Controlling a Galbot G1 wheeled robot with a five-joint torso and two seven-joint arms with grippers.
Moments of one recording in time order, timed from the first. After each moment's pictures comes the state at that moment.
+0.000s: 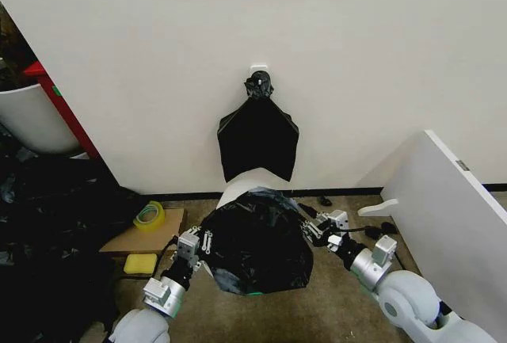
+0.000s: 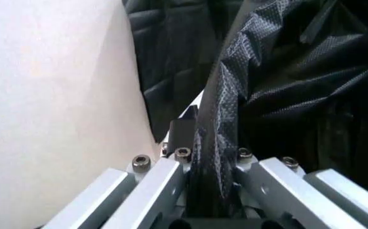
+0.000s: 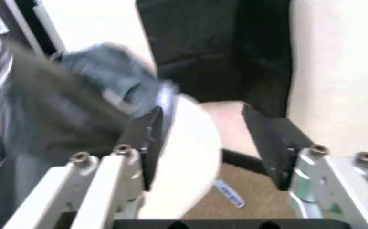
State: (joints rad) left arm 1.47 -0.93 -0.18 -1.98 -0.26 -0.28 -0.18; right arm -1.38 0.86 0.34 2.00 0.72 -0.03 -0.21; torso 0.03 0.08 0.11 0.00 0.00
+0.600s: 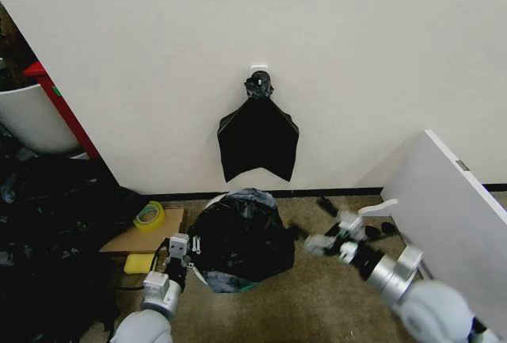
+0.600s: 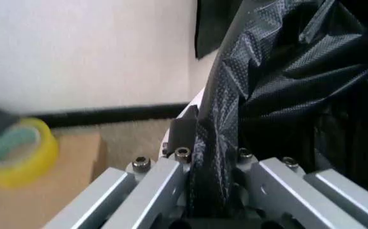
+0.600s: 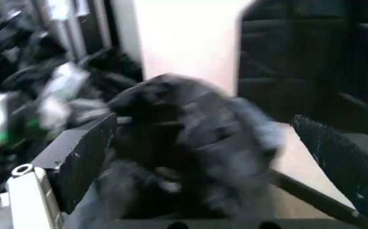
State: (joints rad) left arm 1.44 -0.98 -0.15 -2.05 -0.53 0.08 -0.41; right arm -1.60 0.92 0.36 2.21 0.41 0.03 -0.32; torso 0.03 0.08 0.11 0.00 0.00
